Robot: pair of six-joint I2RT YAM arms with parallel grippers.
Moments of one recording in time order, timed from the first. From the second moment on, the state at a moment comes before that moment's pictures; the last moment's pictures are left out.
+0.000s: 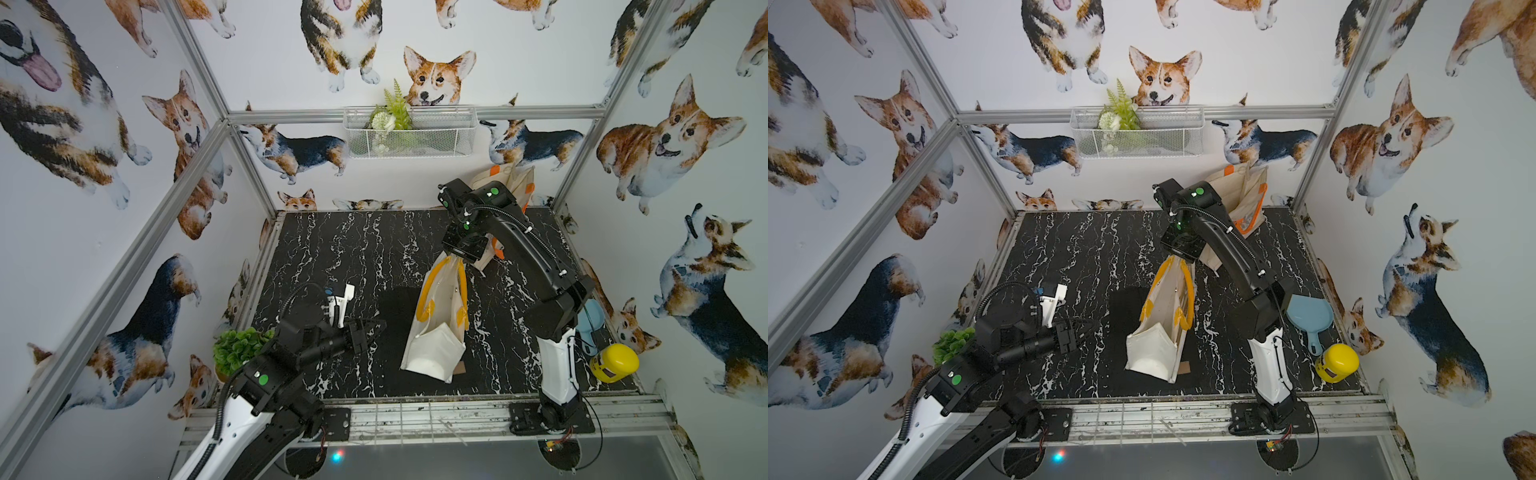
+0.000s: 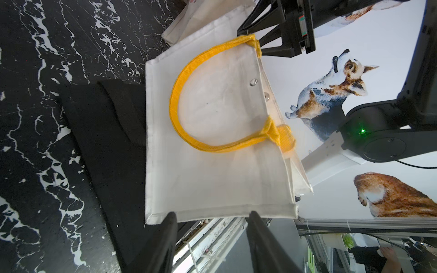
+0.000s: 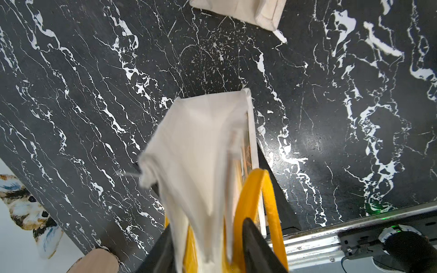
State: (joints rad) left arm -0.60 0.52 0.69 -0.62 0.40 -0.73; right arm 0.65 2.06 2.40 -1.70 0.03 1.07
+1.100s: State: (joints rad) left arm -1.02 0.80 0.67 -0.25 0.23 -0.67; right arm 0.93 1.07 1.13 -1.11 -0.29 0.79
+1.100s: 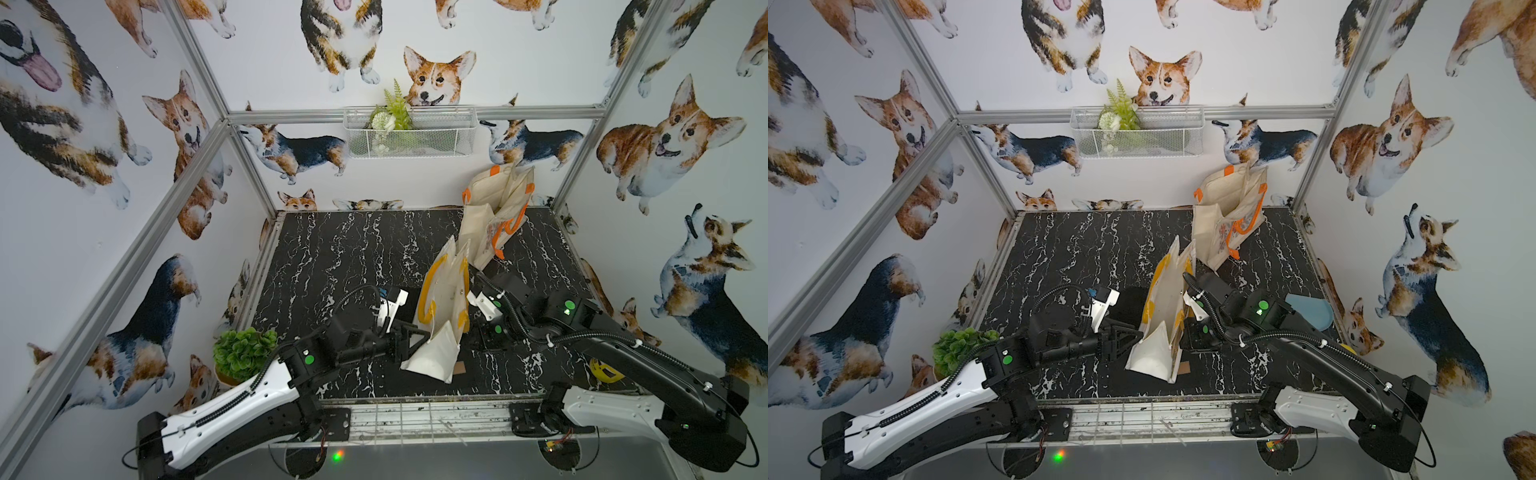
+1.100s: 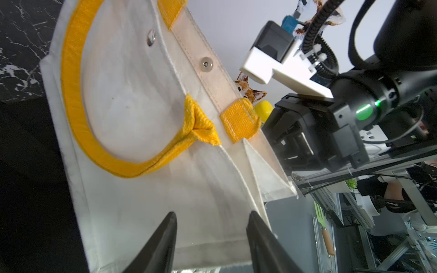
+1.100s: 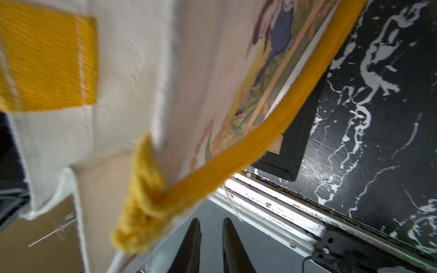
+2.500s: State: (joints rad) left arm -1.23 0.91 0.77 -0.29 0.04 -0.62; right arm 1.02 1.22 1.14 -0.89 -0.37 0.90
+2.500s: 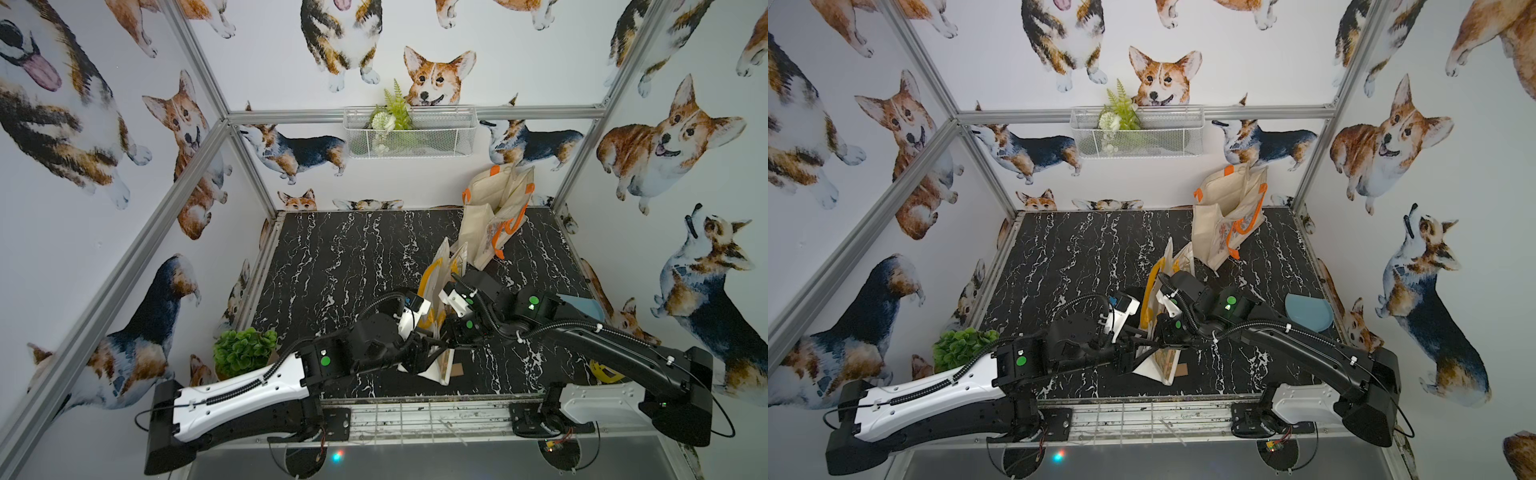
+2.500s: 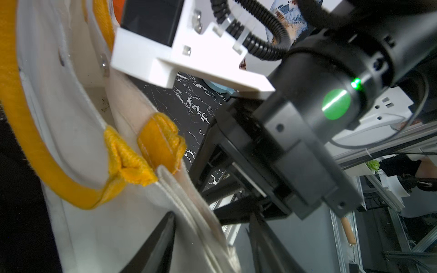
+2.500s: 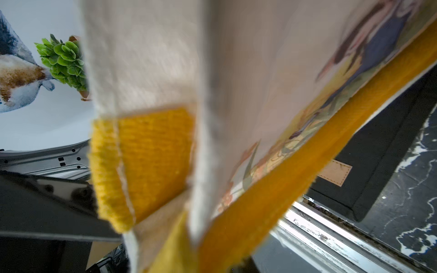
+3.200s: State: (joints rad) left arm -1.24 0.84 0.70 -0.38 -0.03 -0.62; right arm 1.03 1.16 1.18 -0.75 -0.35 0.94
